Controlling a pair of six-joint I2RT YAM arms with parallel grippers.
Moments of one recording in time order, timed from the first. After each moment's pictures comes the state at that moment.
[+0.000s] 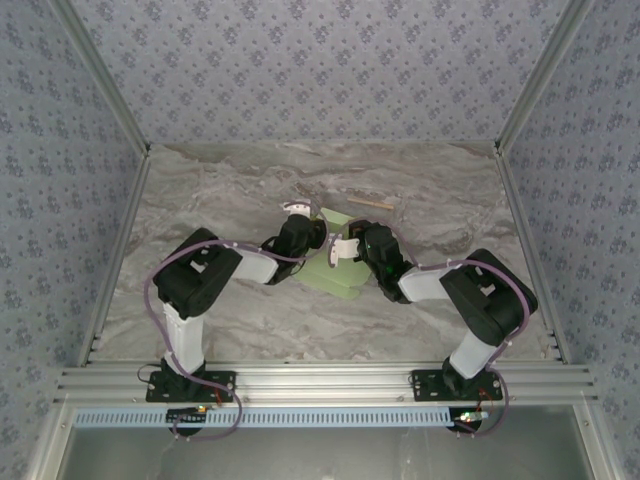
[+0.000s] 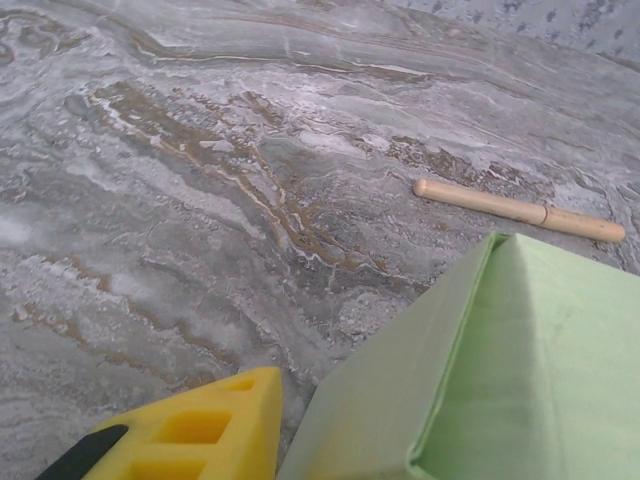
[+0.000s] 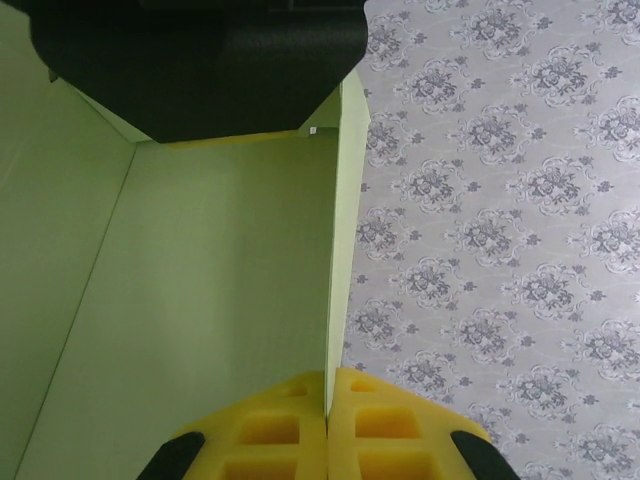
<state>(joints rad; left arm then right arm) -0.72 1.95 0.91 0.60 -0.30 -0.52 0.64 1.66 0.59 0.78 0.25 -1.39</state>
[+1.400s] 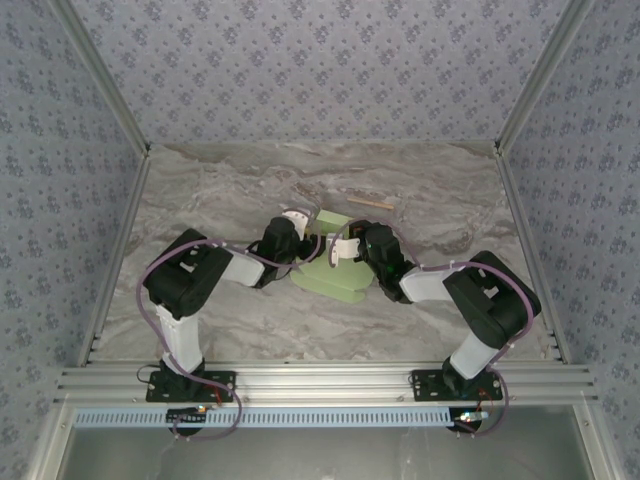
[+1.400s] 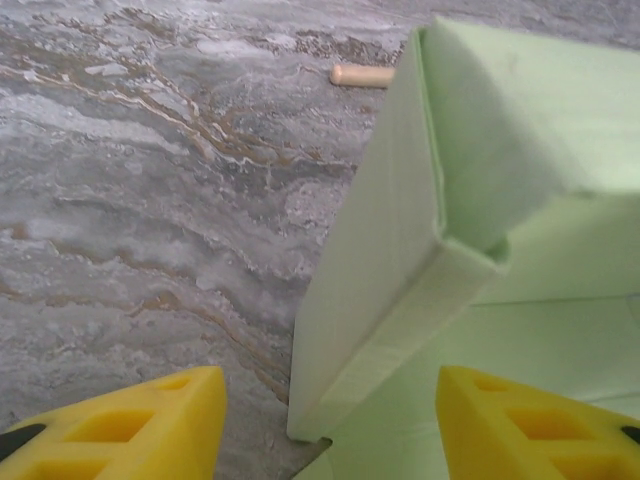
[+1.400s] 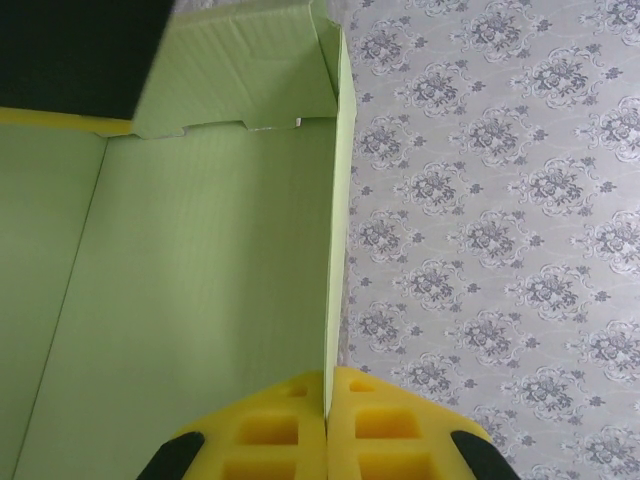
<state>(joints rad) -0.63 1.91 0.78 0.65 0.07 -0.30 0.64 1.65 0.59 0.76 0.24 -1.38</state>
